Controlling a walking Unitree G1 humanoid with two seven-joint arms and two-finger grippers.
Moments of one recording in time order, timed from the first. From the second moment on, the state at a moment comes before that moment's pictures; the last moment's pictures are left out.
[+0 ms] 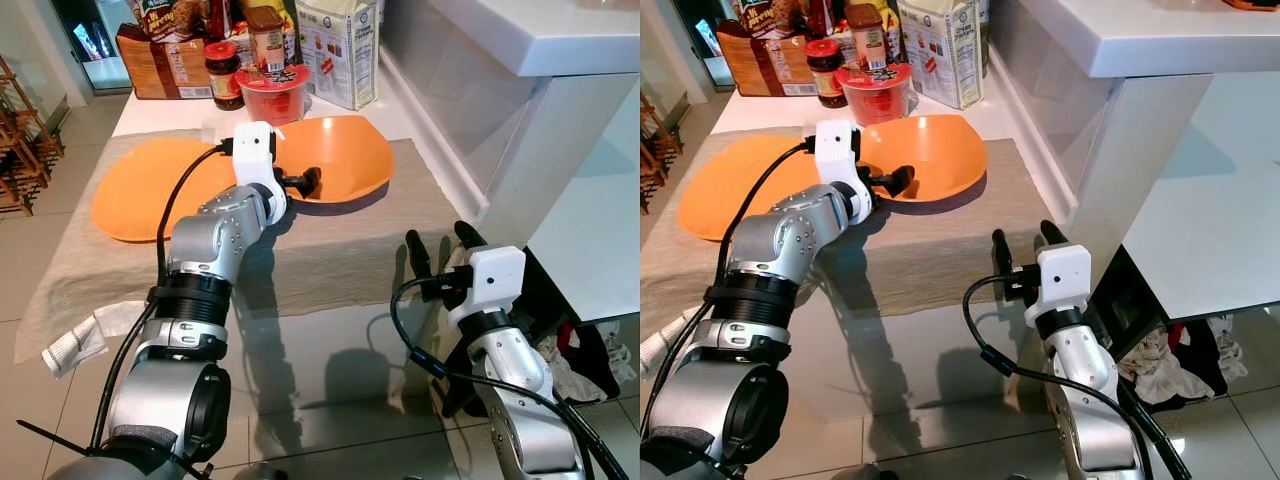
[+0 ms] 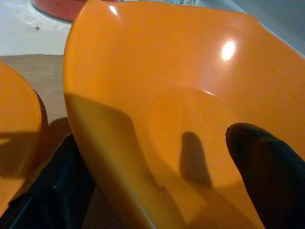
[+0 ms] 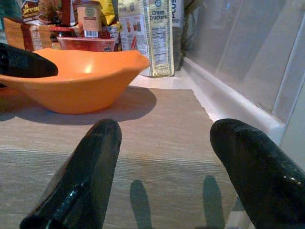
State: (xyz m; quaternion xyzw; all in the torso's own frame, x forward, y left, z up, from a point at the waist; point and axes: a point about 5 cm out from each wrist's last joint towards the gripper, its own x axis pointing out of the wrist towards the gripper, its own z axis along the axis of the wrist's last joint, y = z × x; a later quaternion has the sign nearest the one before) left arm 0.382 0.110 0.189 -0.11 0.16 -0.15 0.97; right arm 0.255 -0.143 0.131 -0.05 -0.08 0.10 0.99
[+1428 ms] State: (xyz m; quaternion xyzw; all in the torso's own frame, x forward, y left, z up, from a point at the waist) left arm 0.378 0.105 0.185 -0.16 0.20 -0.15 0.96; right arm 0.257 -0.141 0.126 -0.04 -0.07 0.10 0.99
